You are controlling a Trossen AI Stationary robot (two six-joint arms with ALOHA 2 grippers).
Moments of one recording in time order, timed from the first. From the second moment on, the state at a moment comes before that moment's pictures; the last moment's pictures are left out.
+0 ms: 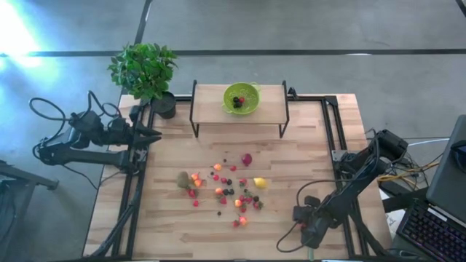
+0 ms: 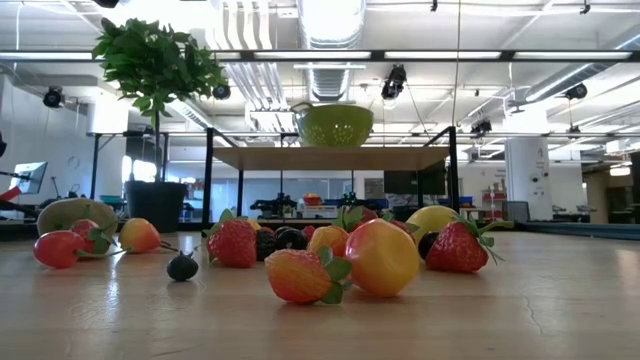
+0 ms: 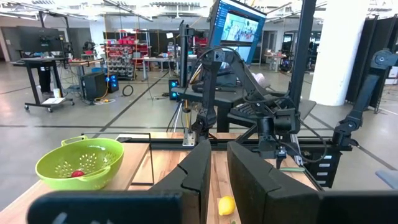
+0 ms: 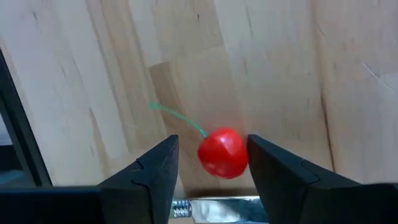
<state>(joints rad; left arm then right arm) 0.00 0.40 0.78 -0.40 0.00 -0.01 0.89 1.66 0.82 -0.45 0.04 1.20</state>
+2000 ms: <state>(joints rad) 0.00 0.39 0.78 -0.40 0.00 -0.01 0.33 1.26 0.84 -0.55 0.12 0.31</state>
